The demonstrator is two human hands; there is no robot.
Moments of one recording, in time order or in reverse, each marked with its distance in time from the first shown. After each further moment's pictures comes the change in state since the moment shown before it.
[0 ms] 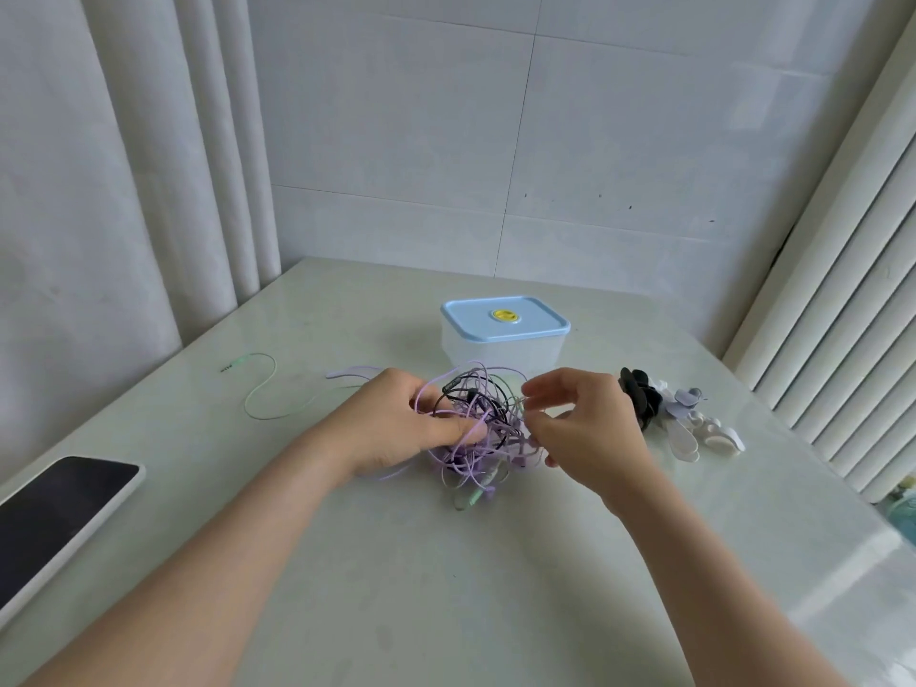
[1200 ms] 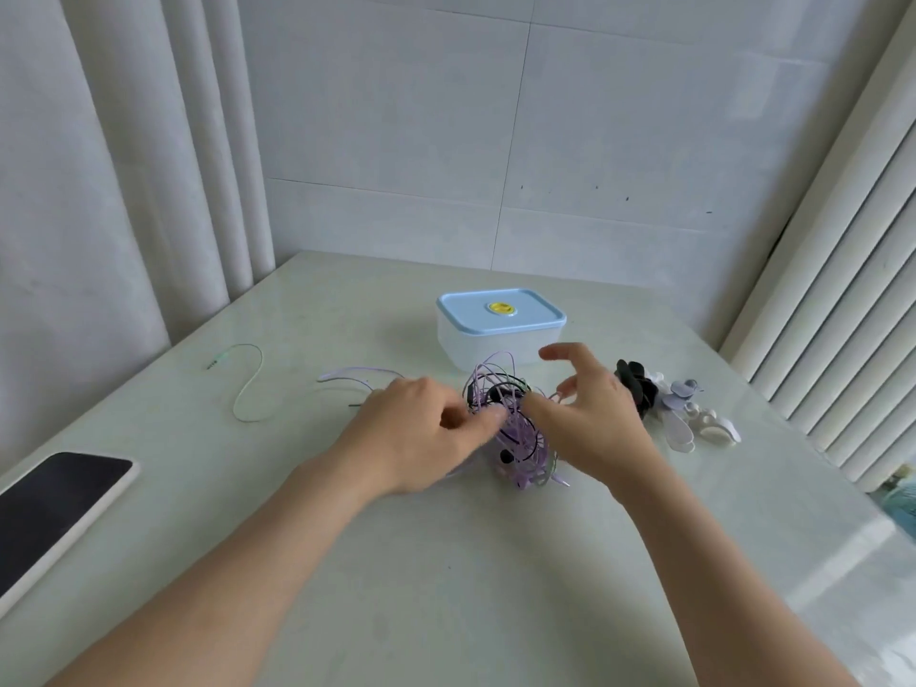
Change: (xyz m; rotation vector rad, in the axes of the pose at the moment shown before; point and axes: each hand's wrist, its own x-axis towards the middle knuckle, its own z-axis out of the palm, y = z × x) left_hand -0.005 0.011 0.029 0.493 0.228 0.176; right_hand -0.005 -0.012 -0.008 -0.128 -0.015 0.073
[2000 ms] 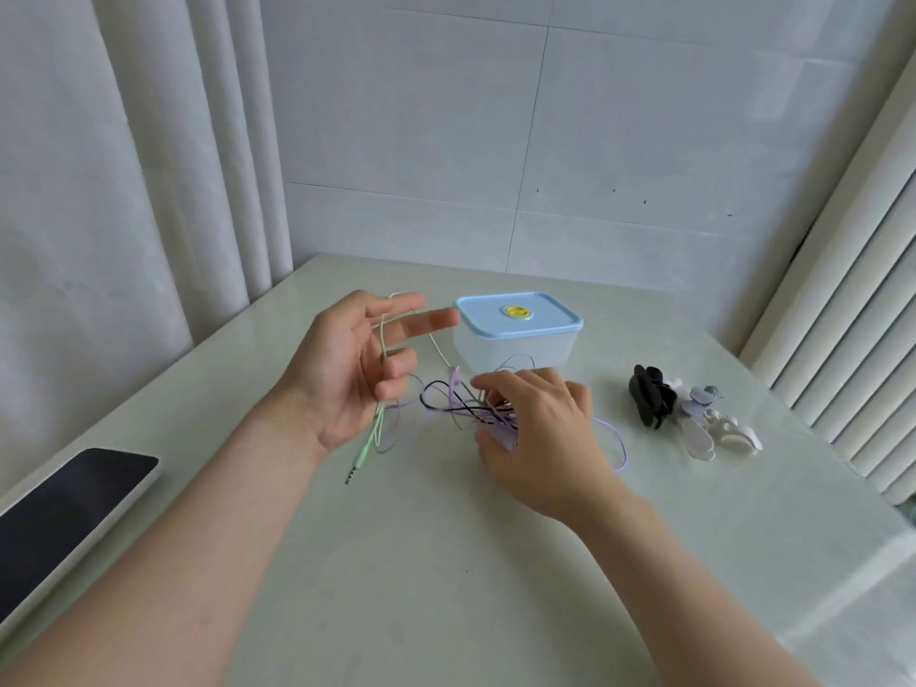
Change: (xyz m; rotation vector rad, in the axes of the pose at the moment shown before) left_hand 0.008 -0.015 -0.068 -1.426 0.081 -0.352; right_hand -0.001 0.007 0.051 -0.342 0.027 -0.572
